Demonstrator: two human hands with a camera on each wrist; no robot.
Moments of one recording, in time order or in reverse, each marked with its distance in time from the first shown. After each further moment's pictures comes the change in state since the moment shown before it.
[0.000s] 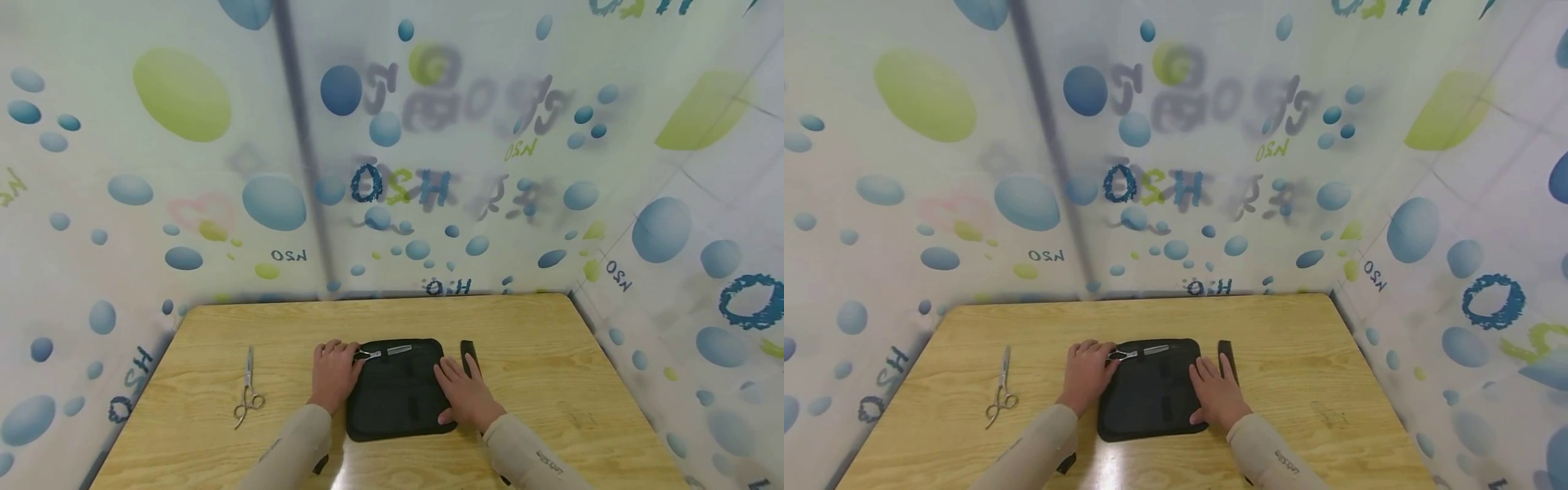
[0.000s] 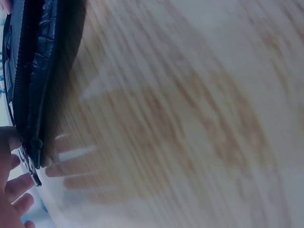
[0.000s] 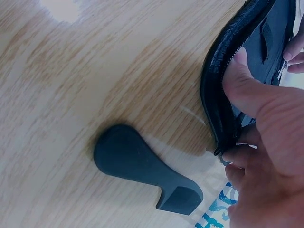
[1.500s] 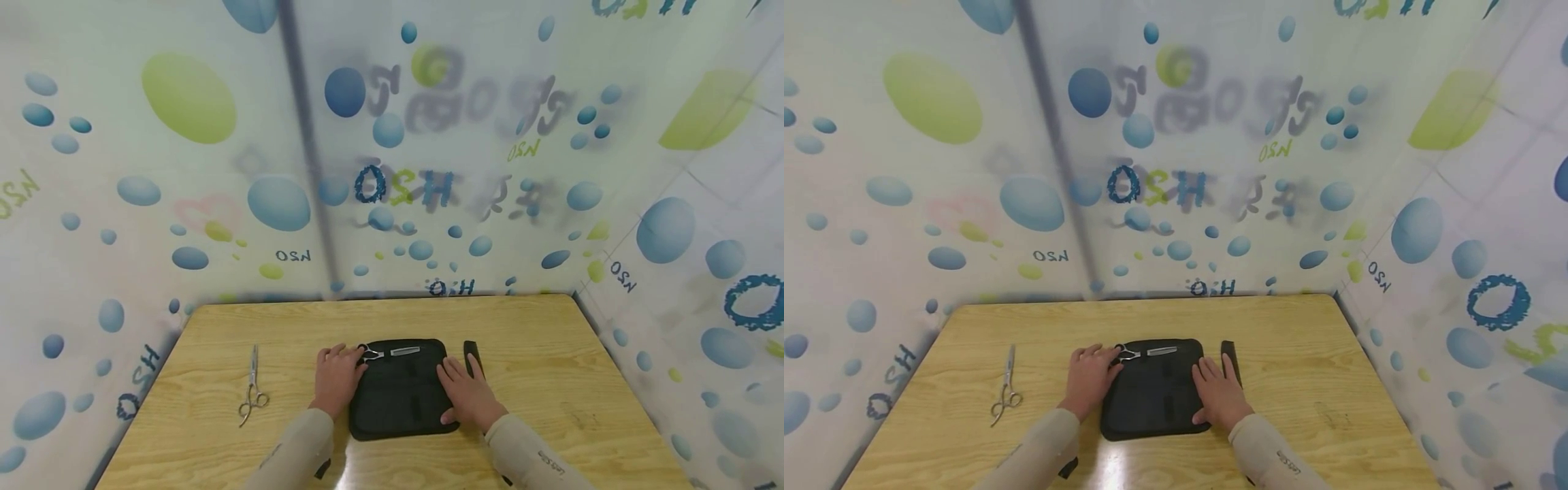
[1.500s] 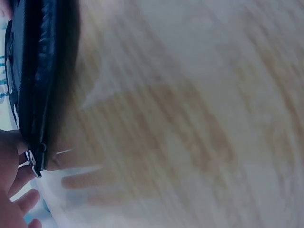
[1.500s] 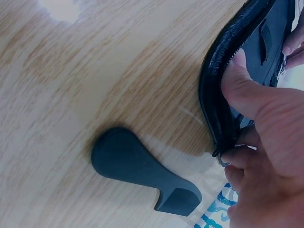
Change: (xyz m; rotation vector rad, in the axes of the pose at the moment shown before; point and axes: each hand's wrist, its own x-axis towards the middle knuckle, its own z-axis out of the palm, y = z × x) left_hand -0.007 -0.001 0.001 0.011 -0.064 0.021; right_hand -0.002 -0.005 -0.008 -0.007 -0.011 0.016
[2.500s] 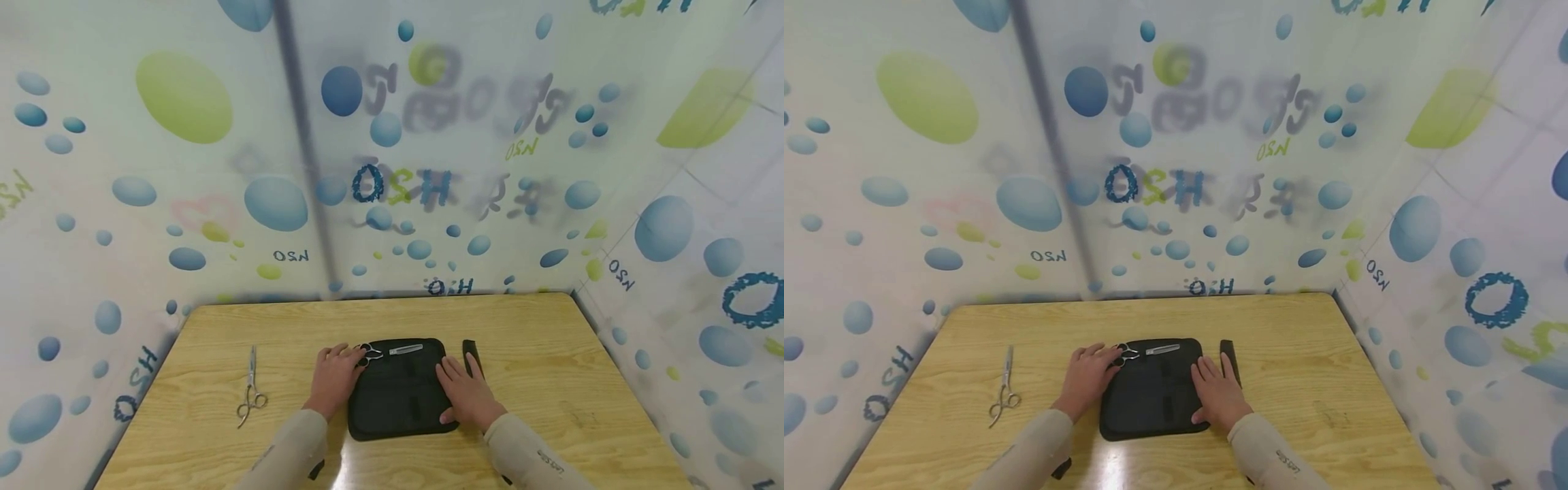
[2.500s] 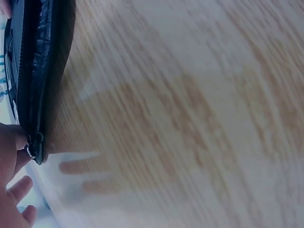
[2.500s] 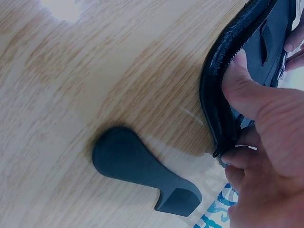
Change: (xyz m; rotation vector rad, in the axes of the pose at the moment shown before) left_hand -0.003 -0.007 -0.002 -0.031 0.069 0.145; right_hand -0.002 0.000 0.002 -0.003 0.026 -0.013
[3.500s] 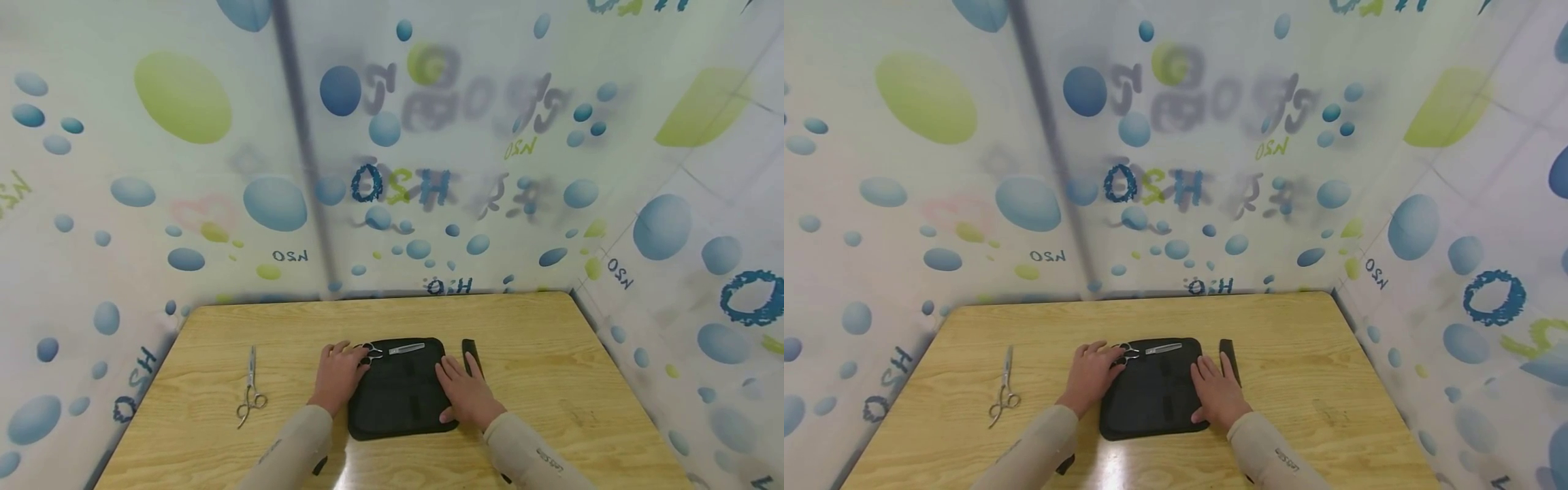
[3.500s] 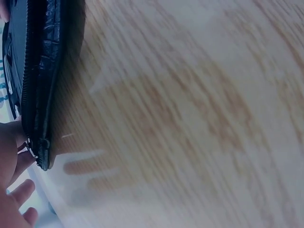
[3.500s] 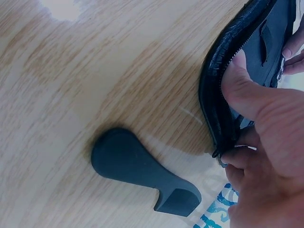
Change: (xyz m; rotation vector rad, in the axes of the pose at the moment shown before) left_hand 0.007 0.005 0.004 -0.006 0.027 0.006; right_hand 0.002 0.001 0.002 -0.020 -0.020 0.004
